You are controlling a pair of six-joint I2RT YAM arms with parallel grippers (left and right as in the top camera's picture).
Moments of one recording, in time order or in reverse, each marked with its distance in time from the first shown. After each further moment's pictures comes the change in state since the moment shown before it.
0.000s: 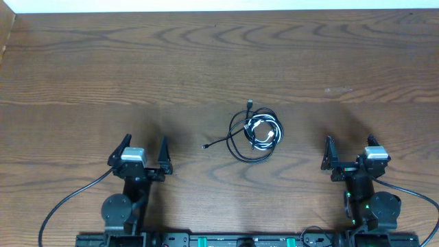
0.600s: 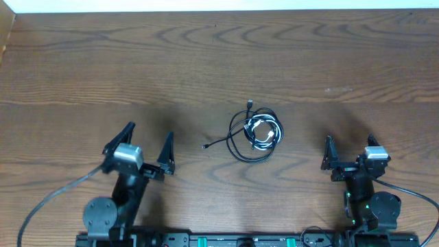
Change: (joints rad) left arm 0.000 0.176 0.246 0.009 0.195 -0.039; right arm 0.000 0.000 0.000 0.000 0.000 0.000
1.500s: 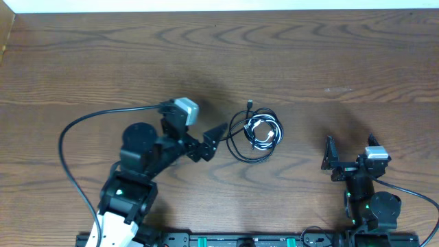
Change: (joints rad) left arm -0.330 0.647 0.279 -0.006 0.153 -0.068; right arm 0.000 0.000 0.000 0.000 0.003 0.000
